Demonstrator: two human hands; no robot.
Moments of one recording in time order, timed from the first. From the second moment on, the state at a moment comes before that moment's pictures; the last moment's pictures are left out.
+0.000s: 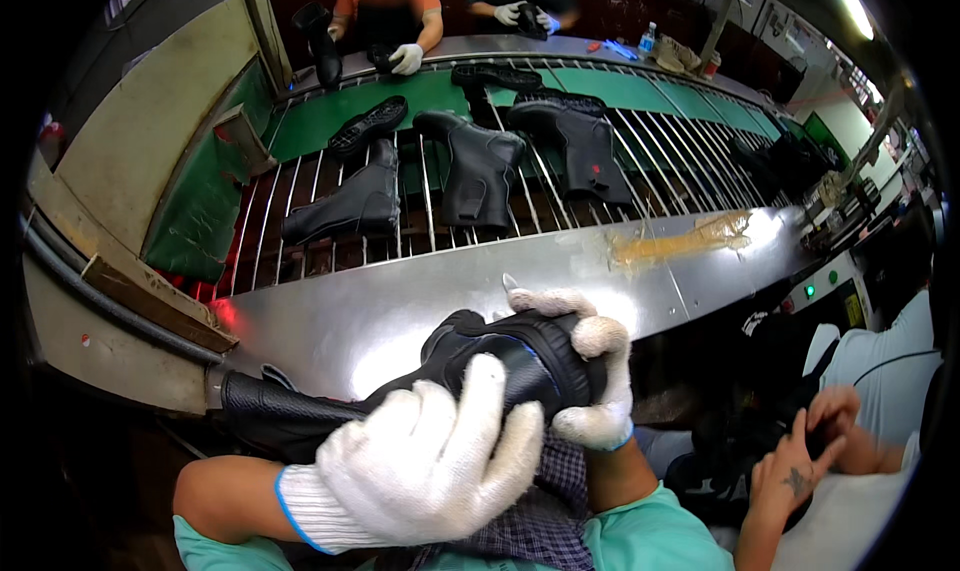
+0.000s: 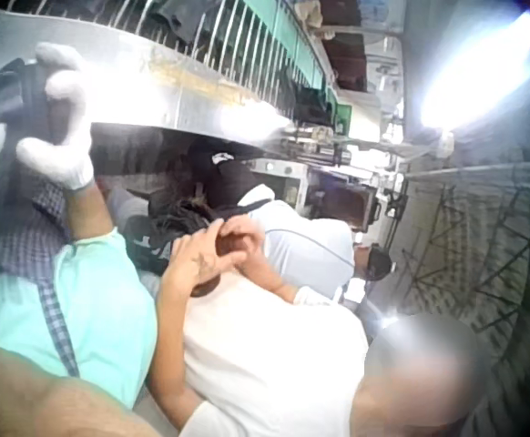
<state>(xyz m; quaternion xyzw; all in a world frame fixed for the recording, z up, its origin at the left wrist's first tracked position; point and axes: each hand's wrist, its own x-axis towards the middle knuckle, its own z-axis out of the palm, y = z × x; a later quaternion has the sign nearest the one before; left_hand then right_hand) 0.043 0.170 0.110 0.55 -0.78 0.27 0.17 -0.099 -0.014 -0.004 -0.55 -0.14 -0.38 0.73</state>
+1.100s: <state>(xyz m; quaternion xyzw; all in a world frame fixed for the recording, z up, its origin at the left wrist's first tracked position) 0.066 0.255 -0.024 0.54 -0.09 -0.65 0.52 -0.167 0.108 -0.094 -0.53 0.20 -0.15 0.81</state>
